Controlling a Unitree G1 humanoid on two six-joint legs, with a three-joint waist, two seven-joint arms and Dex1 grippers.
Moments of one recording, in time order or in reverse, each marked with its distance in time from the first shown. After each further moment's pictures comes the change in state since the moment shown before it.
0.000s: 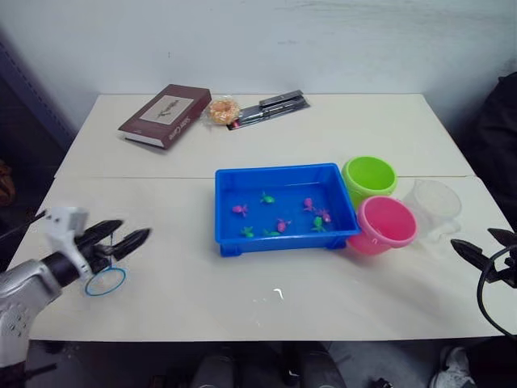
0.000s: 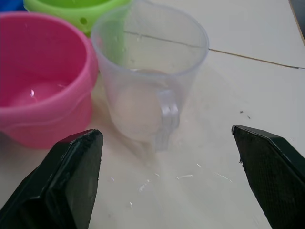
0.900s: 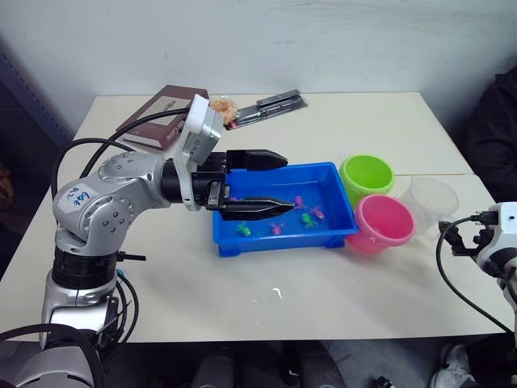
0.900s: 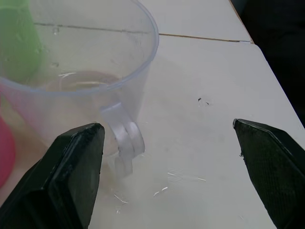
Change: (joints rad) left arm -0.732 -0.175 -0.468 0.030 -0.104 0.031 -0.259; right arm -0.204 0.122 0.135 0.010 -0.170 0.112 -0.413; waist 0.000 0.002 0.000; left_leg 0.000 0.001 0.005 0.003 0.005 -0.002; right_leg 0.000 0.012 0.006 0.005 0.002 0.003
